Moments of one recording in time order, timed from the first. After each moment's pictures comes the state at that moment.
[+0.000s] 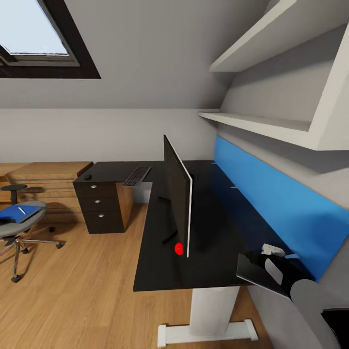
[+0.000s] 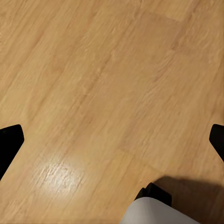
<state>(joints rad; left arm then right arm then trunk) -0.06 0.07 -0.07 -0.07 0.53 -0.58 0.14 -0.84 -0.22 0.11 -0.24 -0.44 0.22 -0.06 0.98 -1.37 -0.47</state>
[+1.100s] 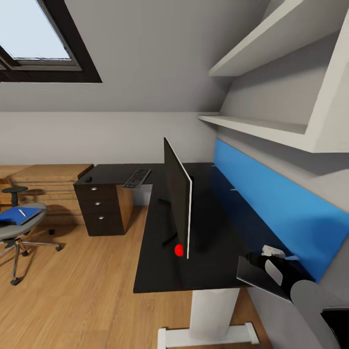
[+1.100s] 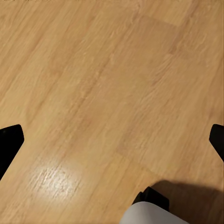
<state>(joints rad) -0.06 0.07 -0.07 -0.07 0.53 -0.58 0.14 -0.84 -0.22 0.10 -0.23 -0.45 0.22 -0.05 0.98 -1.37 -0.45</state>
